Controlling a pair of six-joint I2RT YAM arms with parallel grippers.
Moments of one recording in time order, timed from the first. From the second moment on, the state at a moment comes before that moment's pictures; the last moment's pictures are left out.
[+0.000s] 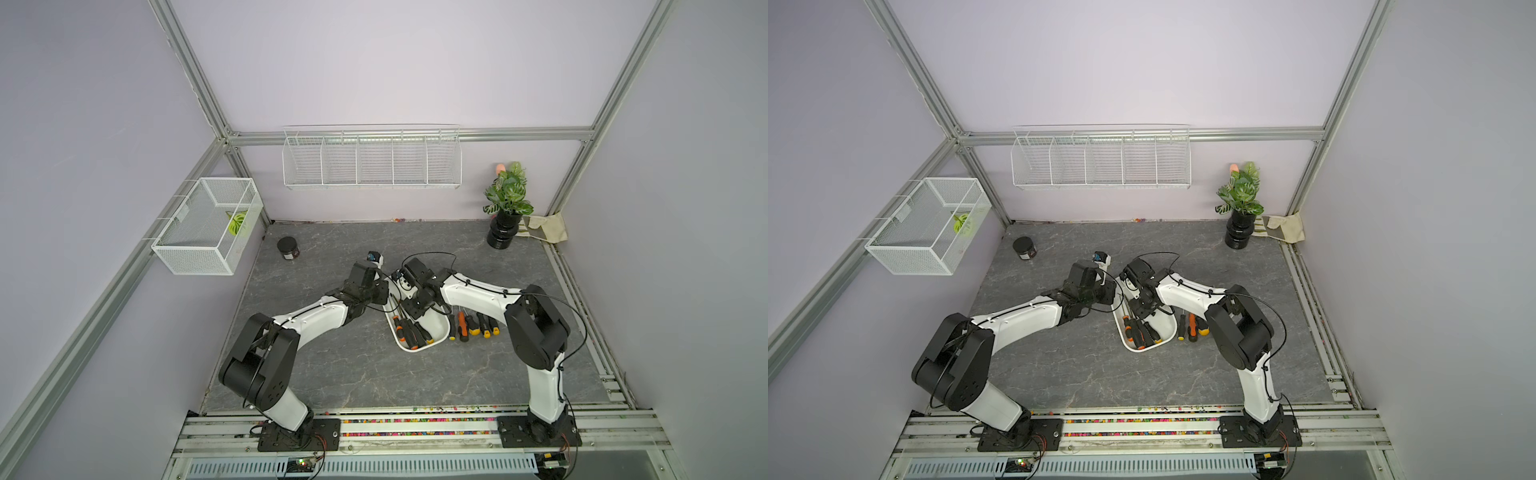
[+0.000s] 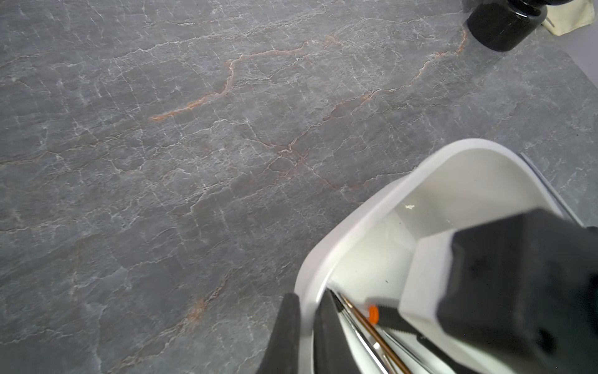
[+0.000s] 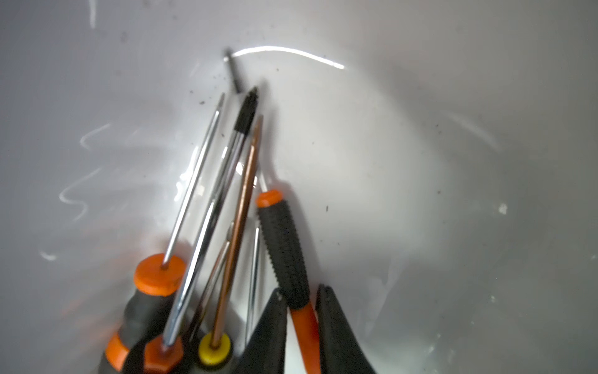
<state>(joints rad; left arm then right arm) -0.56 1.60 0.90 0.01 0.00 -0.24 0.75 2.01 1.46 -0.65 0.01 -0.04</state>
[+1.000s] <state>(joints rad) -0.56 1.60 0.90 0.01 0.00 -0.25 0.73 1.83 1.40 -0.74 0.01 0.02</state>
